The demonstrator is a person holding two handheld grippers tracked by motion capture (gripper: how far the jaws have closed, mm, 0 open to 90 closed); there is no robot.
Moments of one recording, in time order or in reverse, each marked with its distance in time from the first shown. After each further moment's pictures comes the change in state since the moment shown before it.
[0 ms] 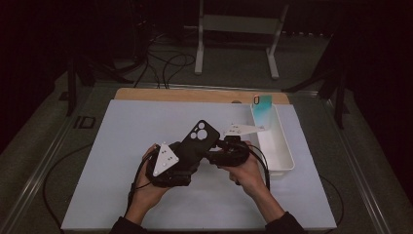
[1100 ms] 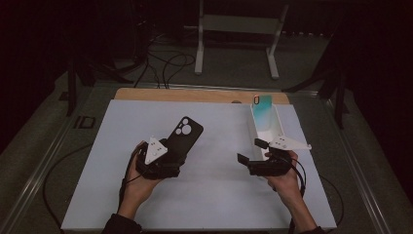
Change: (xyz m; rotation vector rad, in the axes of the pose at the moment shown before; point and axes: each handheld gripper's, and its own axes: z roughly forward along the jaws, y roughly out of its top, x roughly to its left) left arm 0.032 -0.014 0.000 0.094 0.087 -0.072; right arm -0.048 -0.051 -0.087 -0.084 -0.269 -0.049
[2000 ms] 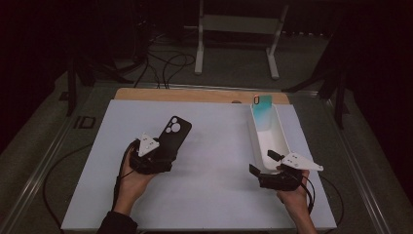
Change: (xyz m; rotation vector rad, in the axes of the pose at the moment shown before) left arm 0.026 -0.016 0.009 0.062 0.041 -0.070; right arm -0.009 -0.048 -0.028 -0.055 -0.108 -0.003
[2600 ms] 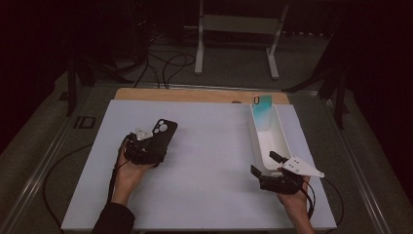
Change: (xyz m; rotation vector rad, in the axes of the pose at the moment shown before) left arm 0.041 -0.012 0.026 0.223 0.096 -0.145; right arm 0.001 -0.012 -0.004 -0.046 -0.051 -0.032
